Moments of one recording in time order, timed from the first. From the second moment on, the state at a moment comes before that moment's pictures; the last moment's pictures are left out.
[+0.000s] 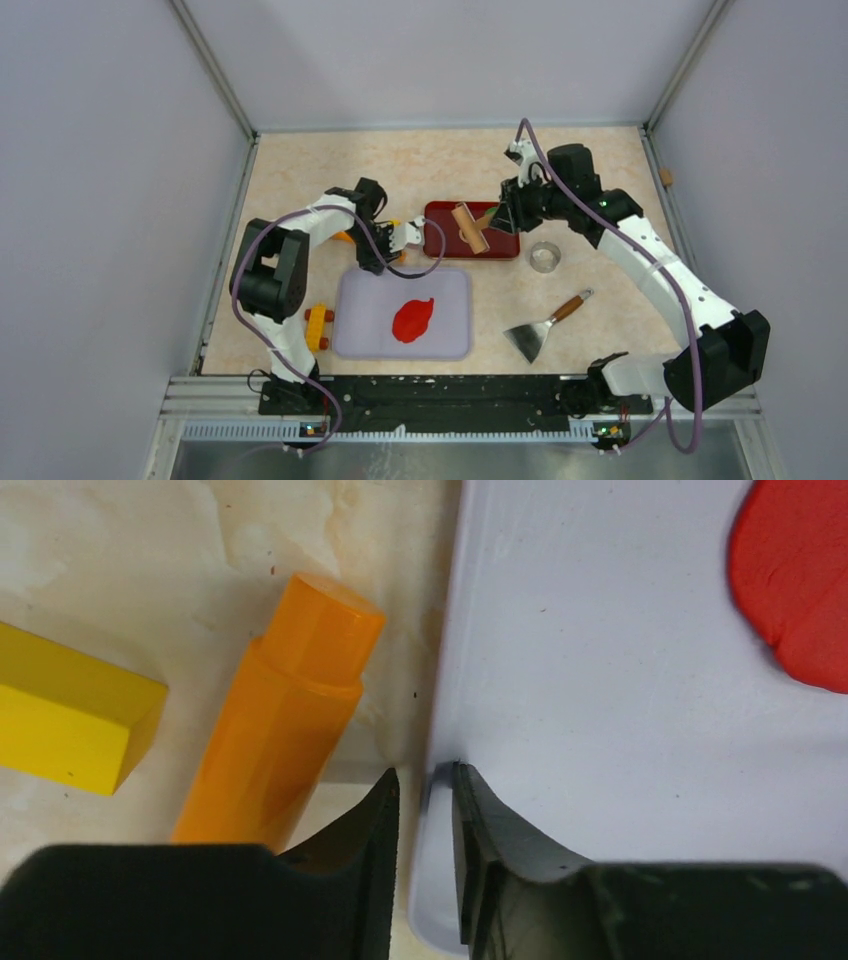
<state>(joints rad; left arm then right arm) -0.34 1.85 1.22 -0.85 0.37 1.08 0.43 1.30 1.22 -0.59 -0.42 0.05</state>
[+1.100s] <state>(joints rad) -0.38 2.00 1.43 -0.79 0.38 0.80 0.38 1.24 1.06 -0.77 -0.60 -0.02</state>
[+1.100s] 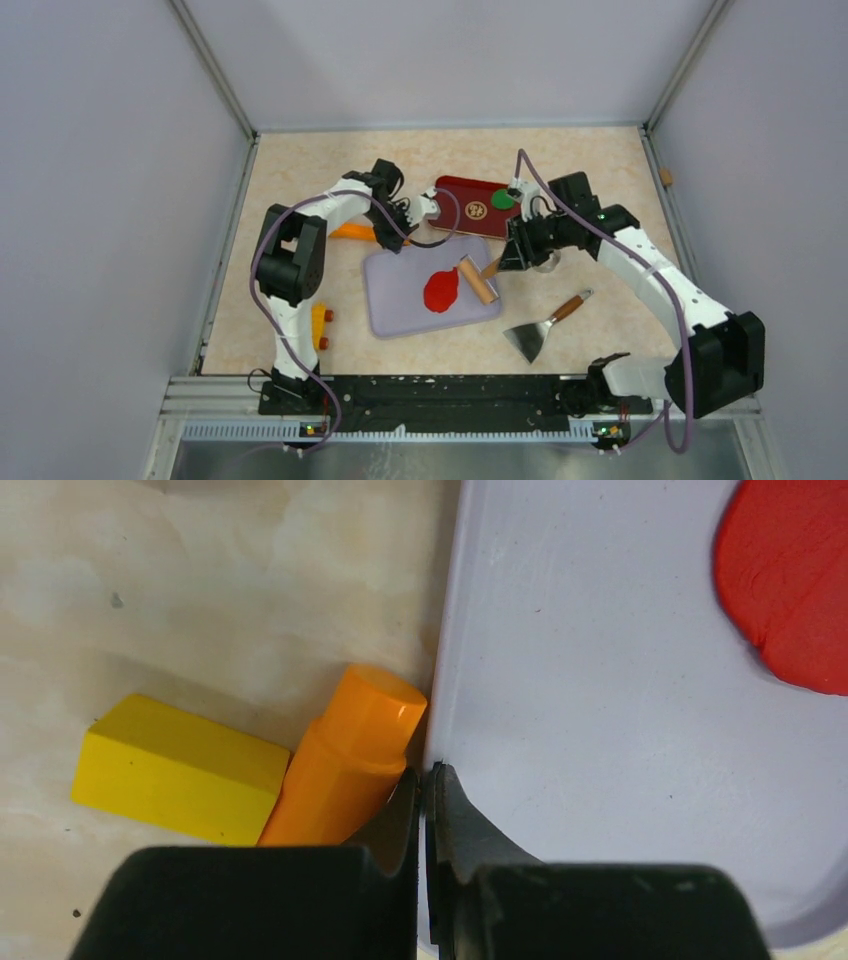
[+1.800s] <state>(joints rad) -0.38 2.03 1.49 -0.82 0.39 0.75 0.42 1.70 1.08 -0.44 -0.73 0.35</state>
